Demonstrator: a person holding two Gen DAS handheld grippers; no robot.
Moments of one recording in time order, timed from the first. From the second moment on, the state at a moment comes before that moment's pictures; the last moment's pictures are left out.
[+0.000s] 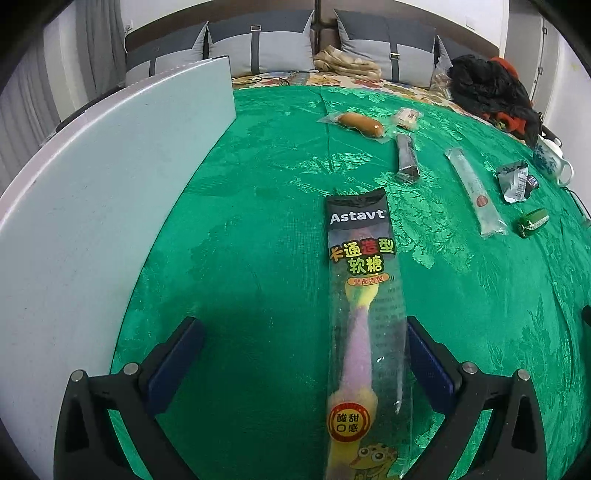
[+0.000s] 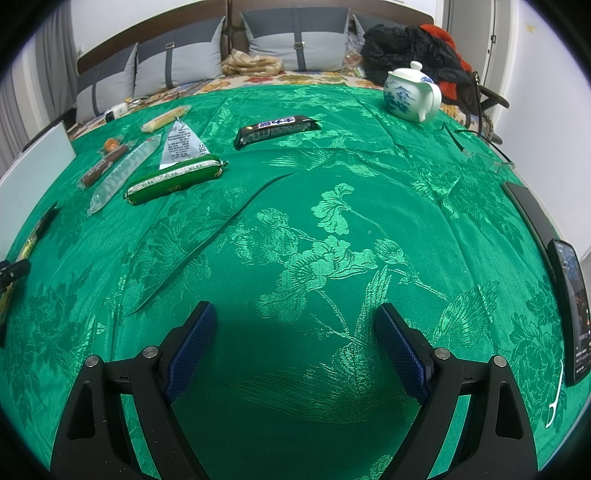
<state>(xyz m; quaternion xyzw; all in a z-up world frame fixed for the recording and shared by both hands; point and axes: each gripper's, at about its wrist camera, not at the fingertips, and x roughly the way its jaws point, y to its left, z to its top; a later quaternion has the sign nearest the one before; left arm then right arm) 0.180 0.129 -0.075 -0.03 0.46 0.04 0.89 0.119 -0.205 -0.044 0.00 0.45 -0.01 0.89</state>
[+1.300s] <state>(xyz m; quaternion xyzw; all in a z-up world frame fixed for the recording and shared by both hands) 0.179 0.124 -0.055 -0.04 0.51 -0.03 0.86 0.308 -0.026 -0.030 -0.01 0.59 0.10 0.80</state>
